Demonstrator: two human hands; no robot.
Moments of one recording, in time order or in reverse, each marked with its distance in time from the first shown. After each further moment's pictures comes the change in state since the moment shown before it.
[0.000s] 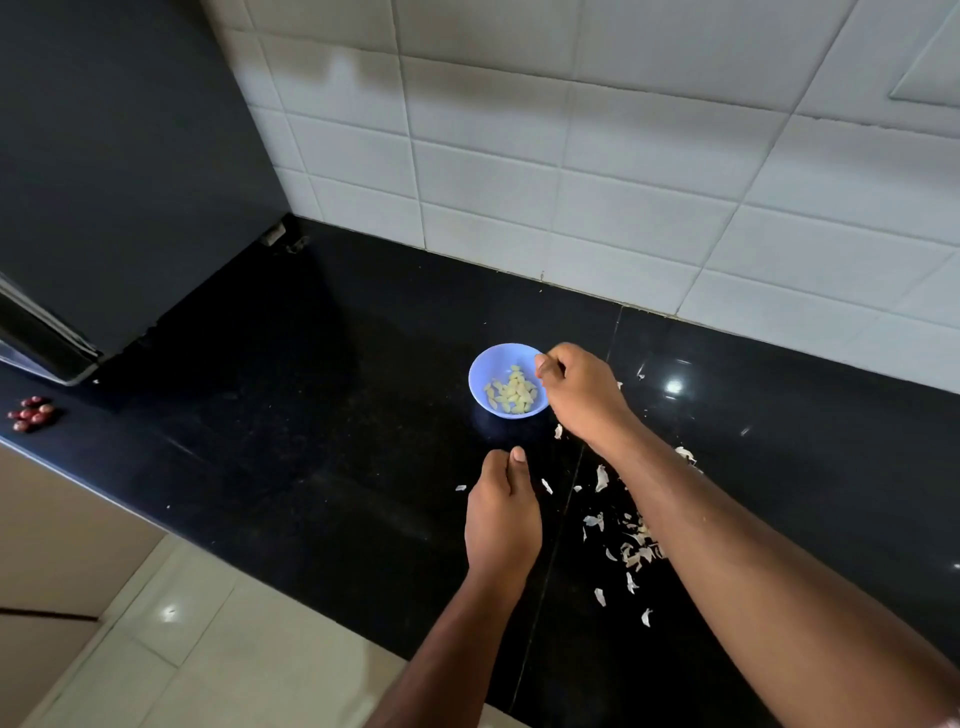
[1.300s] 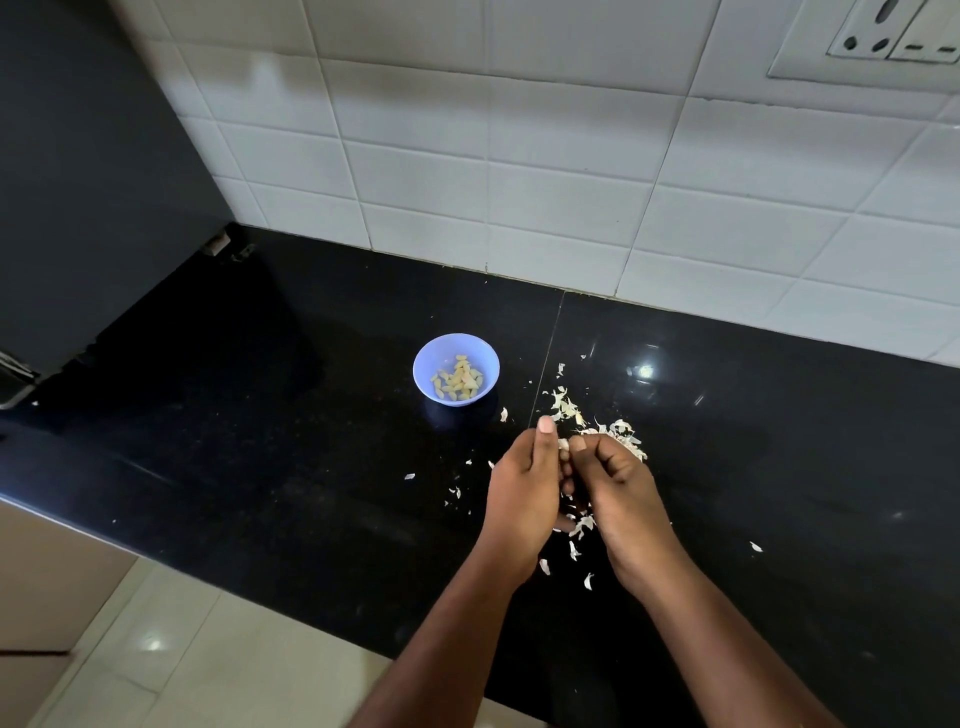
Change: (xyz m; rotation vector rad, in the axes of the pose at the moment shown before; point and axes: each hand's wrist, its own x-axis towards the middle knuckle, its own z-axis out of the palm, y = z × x) left_hand -0.041 0.041 0.048 -0.227 -0.337 -0.004; right_hand -0.147 0.062 -0.037 0.829 0.081 0.220
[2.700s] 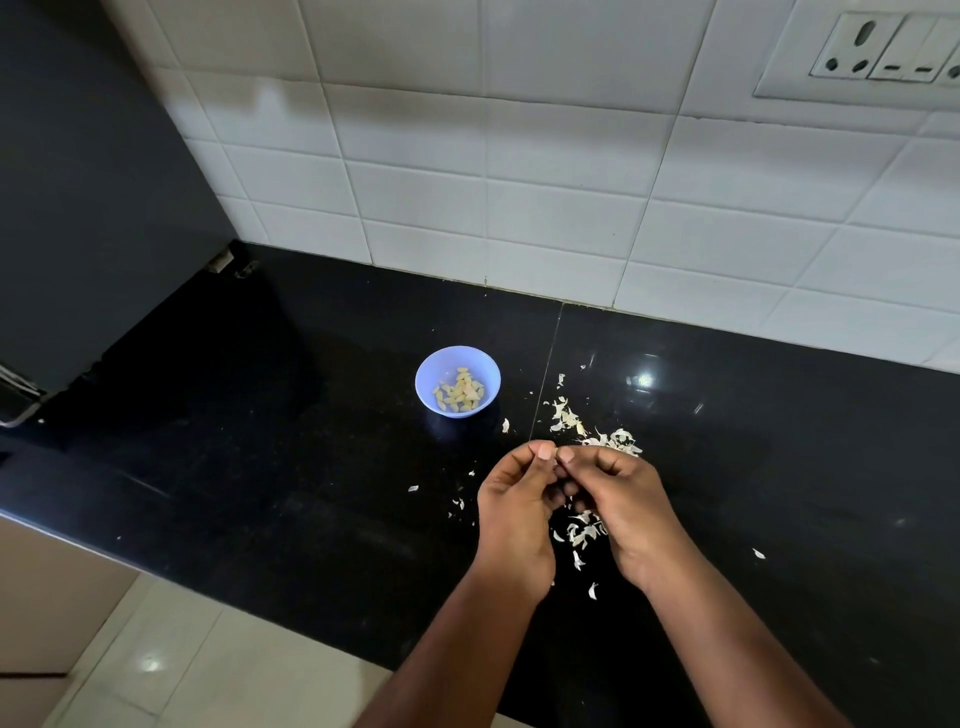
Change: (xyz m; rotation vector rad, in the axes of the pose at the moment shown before) left_hand 0.003 -0.017 0.003 -0.640 0.068 -0.069; right_hand 0.007 -0.010 0.002 0.026 0.057 0.094
